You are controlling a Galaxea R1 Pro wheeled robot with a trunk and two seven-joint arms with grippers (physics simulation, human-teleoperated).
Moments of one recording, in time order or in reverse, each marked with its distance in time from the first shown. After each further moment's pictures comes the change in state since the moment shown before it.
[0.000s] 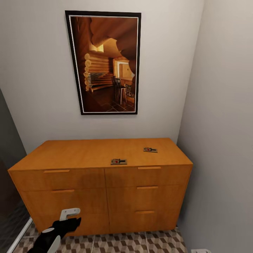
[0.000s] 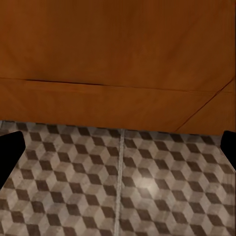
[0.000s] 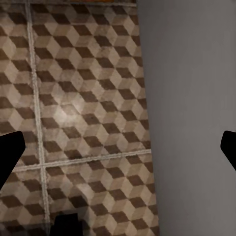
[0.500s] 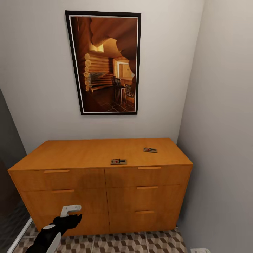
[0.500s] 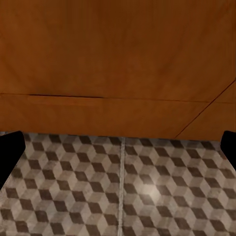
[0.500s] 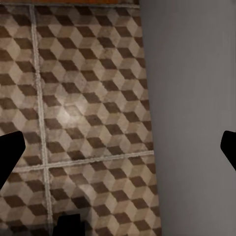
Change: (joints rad) left arm 0.000 -0.001 0.000 -0.059 -0.028 0.035 0.002; right arm 0.000 0.001 0.000 -0.008 0.001 0.004 0.012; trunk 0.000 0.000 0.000
